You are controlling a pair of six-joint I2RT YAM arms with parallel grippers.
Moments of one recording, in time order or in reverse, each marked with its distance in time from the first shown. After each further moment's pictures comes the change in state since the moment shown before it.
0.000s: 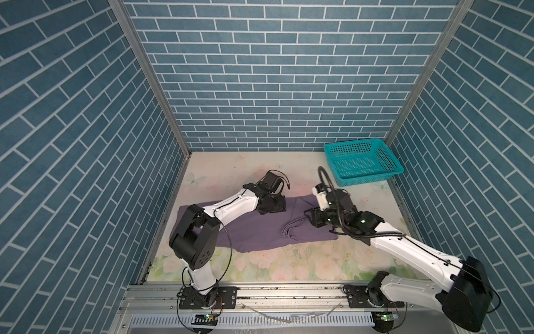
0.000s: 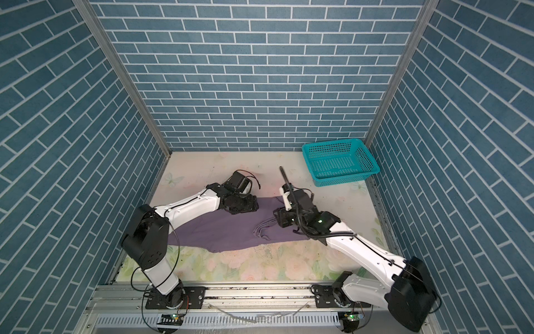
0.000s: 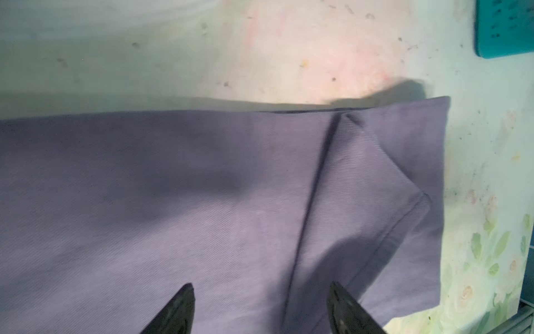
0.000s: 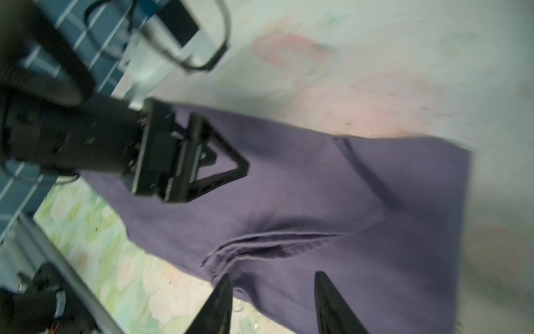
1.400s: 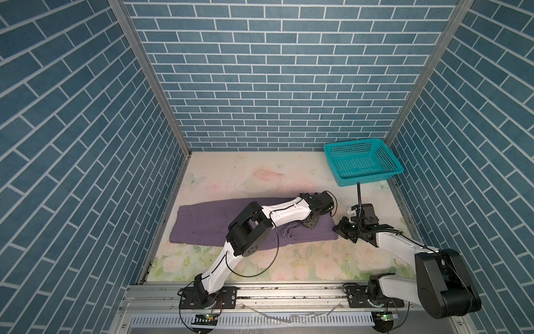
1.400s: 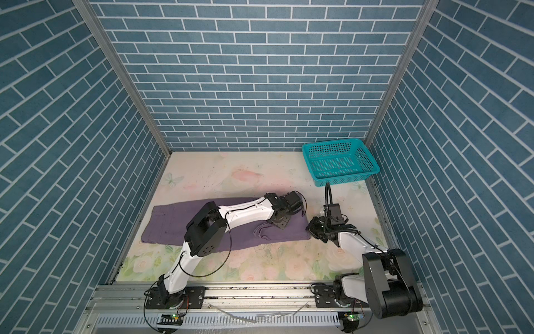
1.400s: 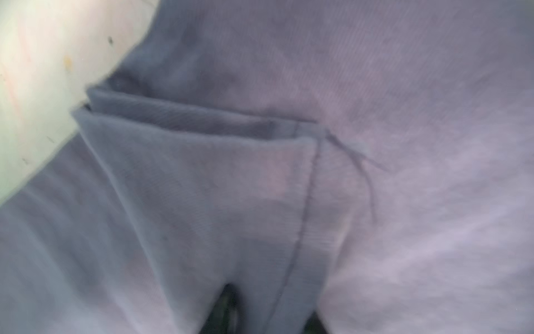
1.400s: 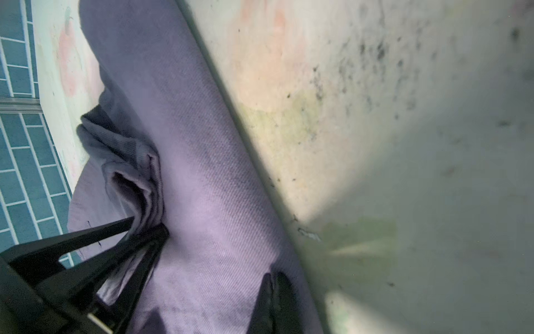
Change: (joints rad) left arm -0.315 0.471 0.488 -0.278 -0.382 0.231; right arm -0.508 0.185 -0.324 0.178 -0.380 0.320
